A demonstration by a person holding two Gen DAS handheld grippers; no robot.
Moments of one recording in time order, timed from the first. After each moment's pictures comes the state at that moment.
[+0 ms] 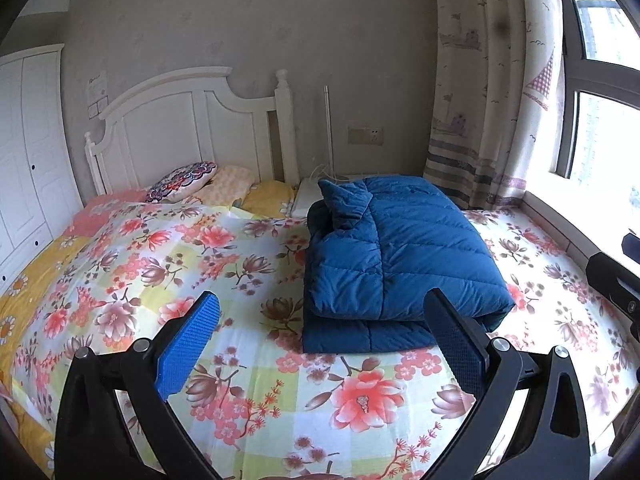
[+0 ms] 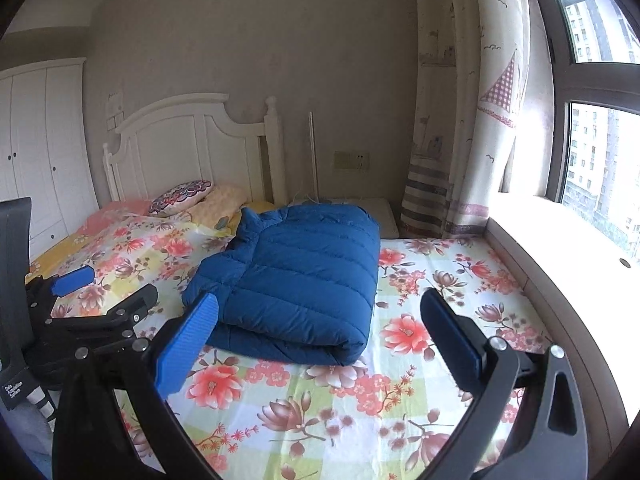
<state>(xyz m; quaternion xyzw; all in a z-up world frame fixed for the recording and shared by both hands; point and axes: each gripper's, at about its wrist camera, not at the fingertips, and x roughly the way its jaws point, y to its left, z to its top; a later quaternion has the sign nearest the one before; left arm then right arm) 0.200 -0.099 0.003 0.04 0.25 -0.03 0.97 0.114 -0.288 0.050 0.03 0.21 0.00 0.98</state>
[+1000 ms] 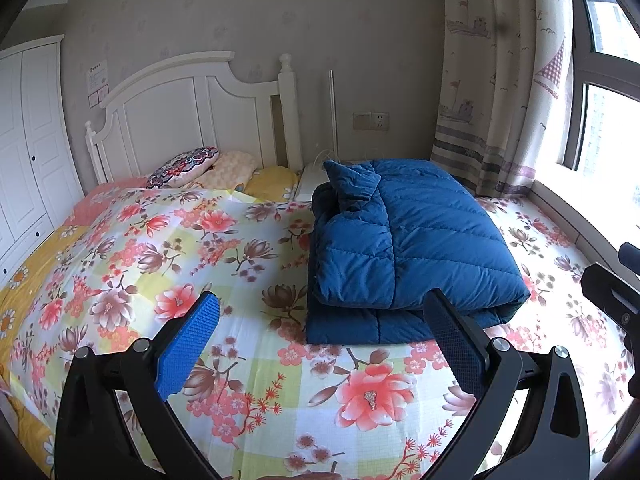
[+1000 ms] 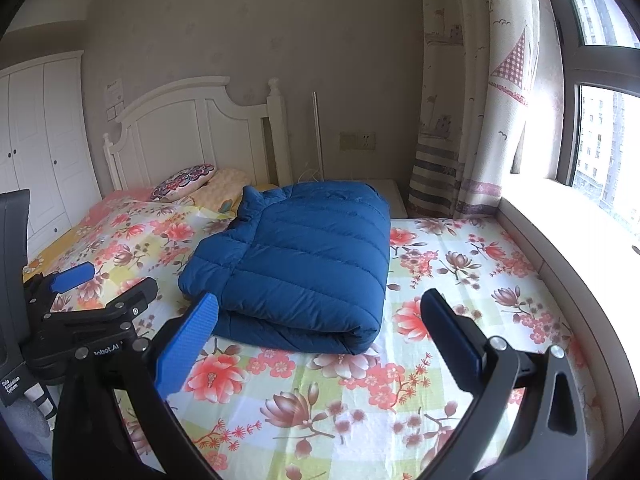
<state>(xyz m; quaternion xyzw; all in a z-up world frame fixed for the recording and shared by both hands) 0.212 -0.094 -0.011 0.04 0.27 -0.03 0.96 0.133 -0.284 0.028 0.04 0.24 0.01 0.97</state>
